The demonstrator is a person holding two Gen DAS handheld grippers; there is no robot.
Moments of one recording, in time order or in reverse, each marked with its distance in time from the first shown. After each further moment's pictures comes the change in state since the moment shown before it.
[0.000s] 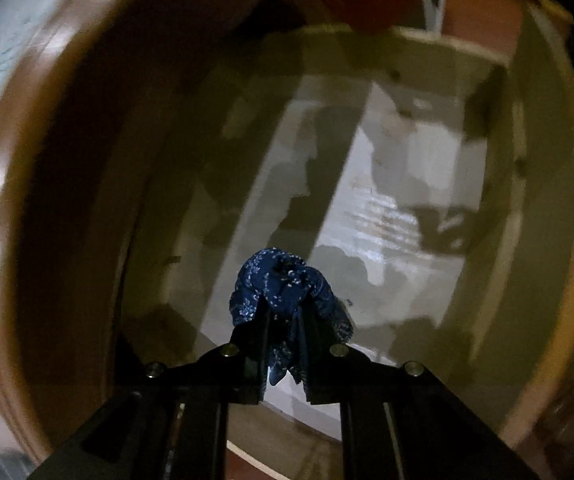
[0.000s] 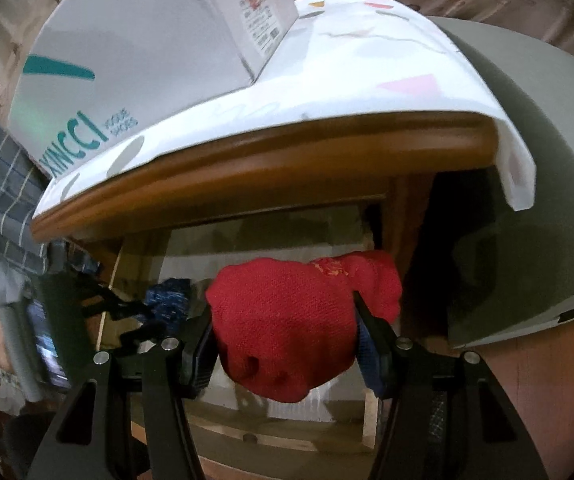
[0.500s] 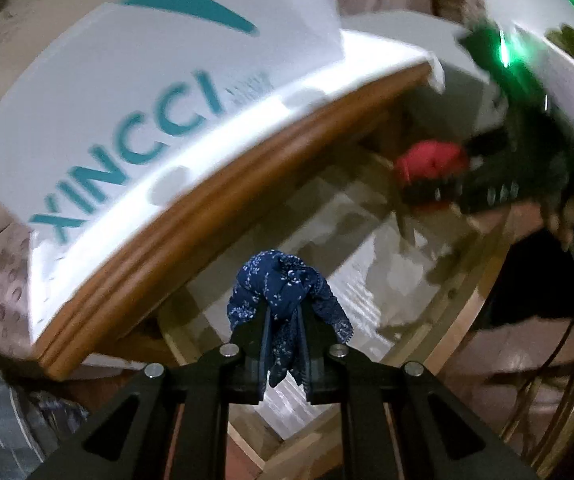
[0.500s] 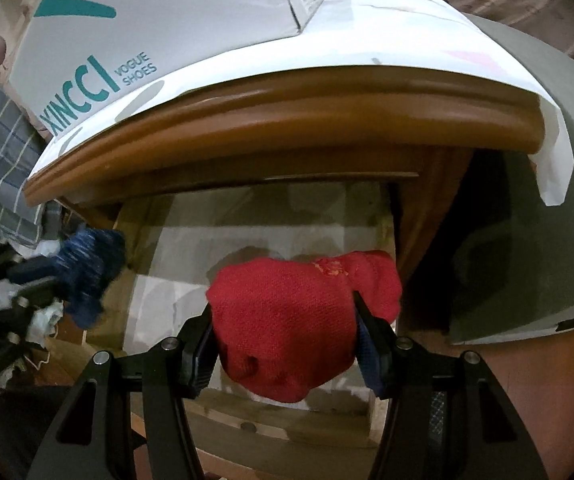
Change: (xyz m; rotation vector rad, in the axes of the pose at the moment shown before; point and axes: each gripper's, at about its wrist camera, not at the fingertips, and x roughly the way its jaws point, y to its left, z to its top) left arm -0.104 0.041 -0.015 -0.455 -0.205 -0.062; right arm 0.013 0.012 -0.008 -0.077 0.054 -0.026
